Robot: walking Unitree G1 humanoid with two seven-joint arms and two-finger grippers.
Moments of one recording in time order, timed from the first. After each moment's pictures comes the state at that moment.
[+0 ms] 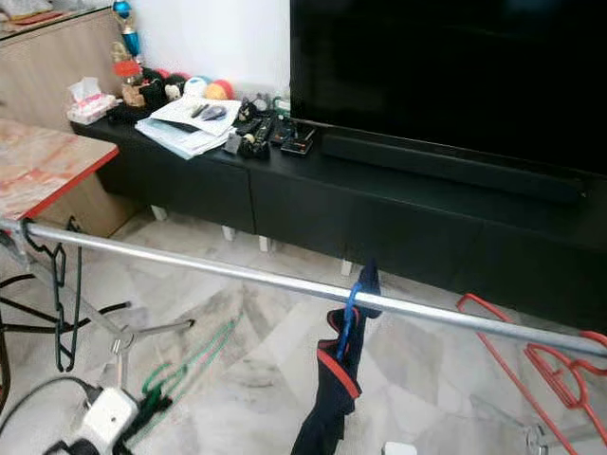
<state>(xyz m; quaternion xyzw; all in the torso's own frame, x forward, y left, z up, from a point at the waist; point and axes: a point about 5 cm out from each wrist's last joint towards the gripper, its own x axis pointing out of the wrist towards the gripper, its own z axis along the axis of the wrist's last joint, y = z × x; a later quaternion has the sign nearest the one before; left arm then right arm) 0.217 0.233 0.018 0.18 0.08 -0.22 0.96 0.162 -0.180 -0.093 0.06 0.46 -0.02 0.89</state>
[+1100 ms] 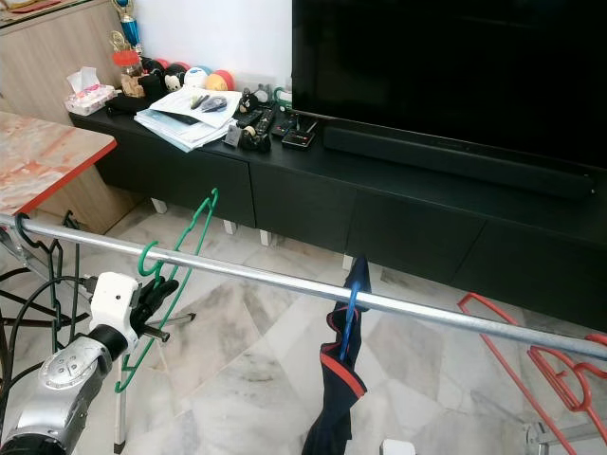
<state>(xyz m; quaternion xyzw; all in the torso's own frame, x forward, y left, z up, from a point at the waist) 0.308 0.218 0.094 0.08 0.01 -0.12 0.99 0.164 -0.179 -0.092 0.06 0.46 -0.02 0.89</state>
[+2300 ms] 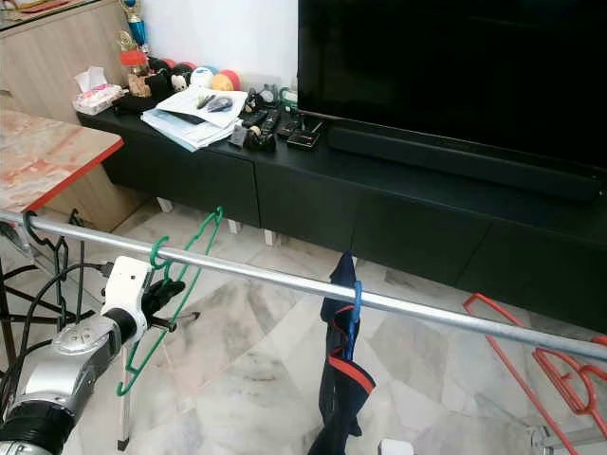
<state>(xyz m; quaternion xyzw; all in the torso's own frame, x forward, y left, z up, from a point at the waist) 0.327 0.212 0.098 0.06 0.12 -0.12 0.98 0.164 -0.177 -0.092 0.06 0.46 -0.02 0.89</state>
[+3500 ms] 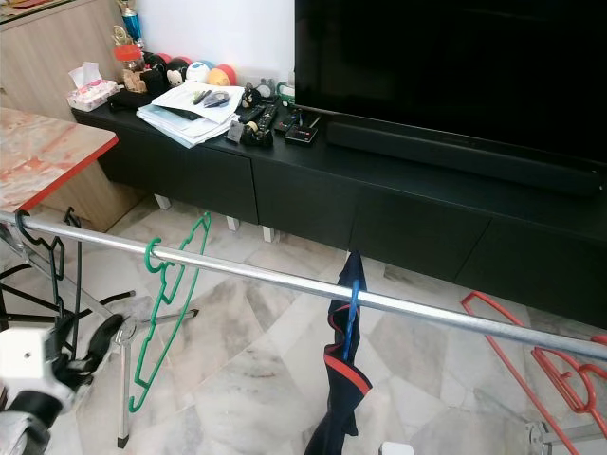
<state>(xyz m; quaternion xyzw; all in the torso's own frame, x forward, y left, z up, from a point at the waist) 0.209 0.265 0.079 0.01 0.02 0.06 1.00 0.161 -0.179 -0.093 0.05 0.46 -0.01 0.88</state>
